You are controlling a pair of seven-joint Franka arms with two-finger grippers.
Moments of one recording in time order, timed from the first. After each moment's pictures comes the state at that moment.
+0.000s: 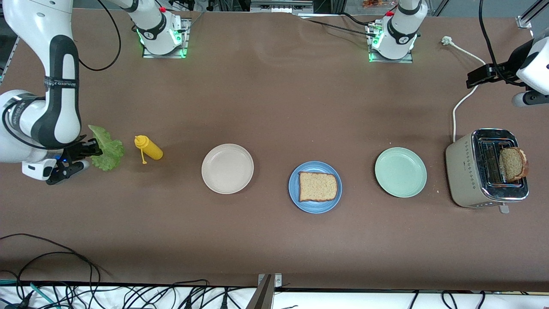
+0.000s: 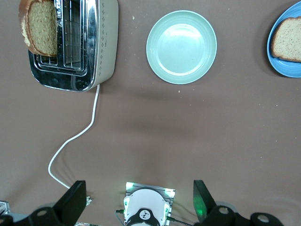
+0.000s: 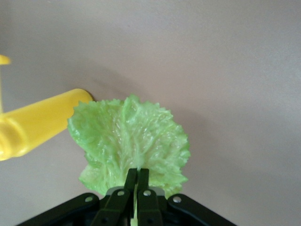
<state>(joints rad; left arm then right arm) -0.01 0.02 0.00 -1.51 0.04 1.27 -0.14 0.46 0.57 -0.74 -1.70 0.40 1.82 -0.87</state>
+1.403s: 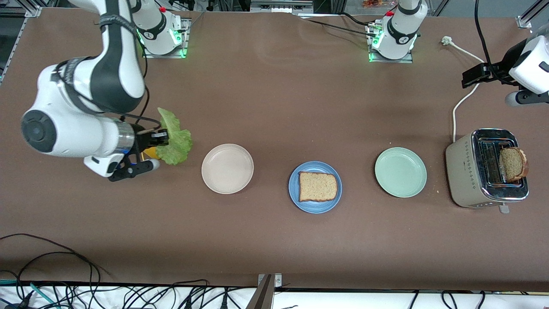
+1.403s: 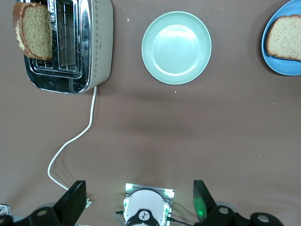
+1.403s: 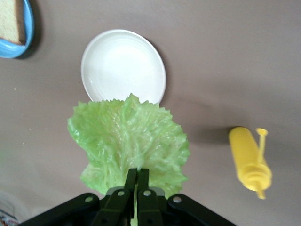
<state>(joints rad) -0.03 0.02 -0.01 -1.51 0.04 1.27 -0.14 0.78 0.56 -0.73 -1.32 0.55 1.47 -0.19</state>
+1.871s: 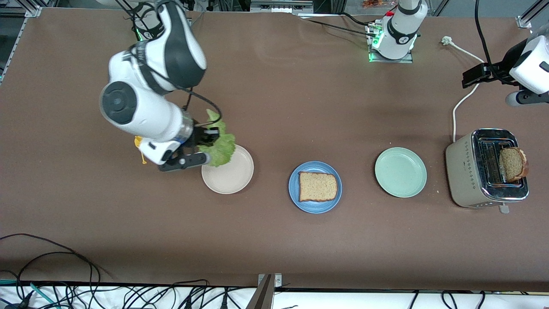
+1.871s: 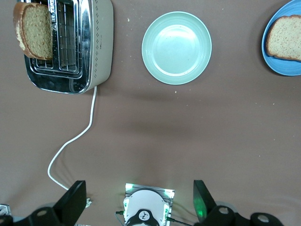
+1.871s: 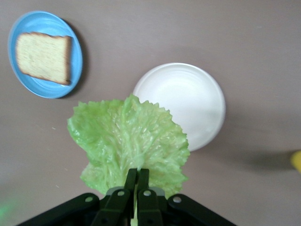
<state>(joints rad) -0.03 0.02 -0.01 -1.51 0.04 1.27 -0.14 0.94 0.57 -0.68 -1.32 0.57 1.68 0.08</state>
